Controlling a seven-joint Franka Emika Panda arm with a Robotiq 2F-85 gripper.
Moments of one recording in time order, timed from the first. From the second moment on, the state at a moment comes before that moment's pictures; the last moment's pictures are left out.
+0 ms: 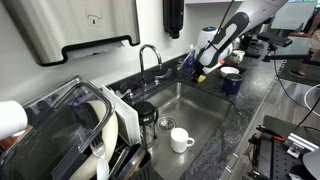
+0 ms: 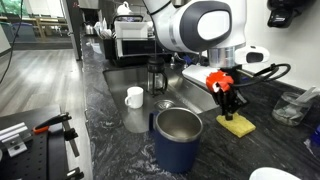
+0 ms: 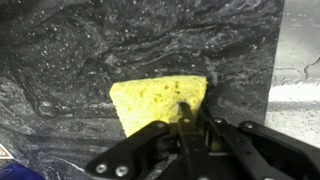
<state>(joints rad) -0.11 0.51 -0.26 -2.04 -0.10 2.80 0.04</state>
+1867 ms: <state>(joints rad) -0.17 0.35 -0.26 -2.25 -0.09 2.83 0.02</state>
